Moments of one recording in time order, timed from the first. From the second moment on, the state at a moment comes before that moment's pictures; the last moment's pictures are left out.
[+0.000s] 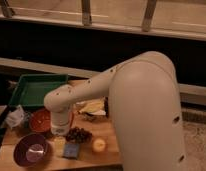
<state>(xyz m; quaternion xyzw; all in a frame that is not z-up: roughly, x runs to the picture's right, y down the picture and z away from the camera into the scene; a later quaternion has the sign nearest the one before) -0.191 0.262 0.694 -0.49 -0.12 -0.03 0.86</state>
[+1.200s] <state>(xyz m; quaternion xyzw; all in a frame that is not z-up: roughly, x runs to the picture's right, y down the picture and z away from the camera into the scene) -0.175 0.298 0.716 -0.52 -0.10 -0.02 0.85</state>
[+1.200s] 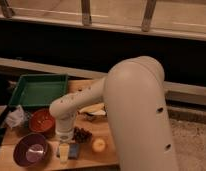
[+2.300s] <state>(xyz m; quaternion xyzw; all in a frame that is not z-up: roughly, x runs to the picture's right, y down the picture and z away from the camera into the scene) -0.165 0.314 0.733 -0.50 -0.10 0.00 0.86</state>
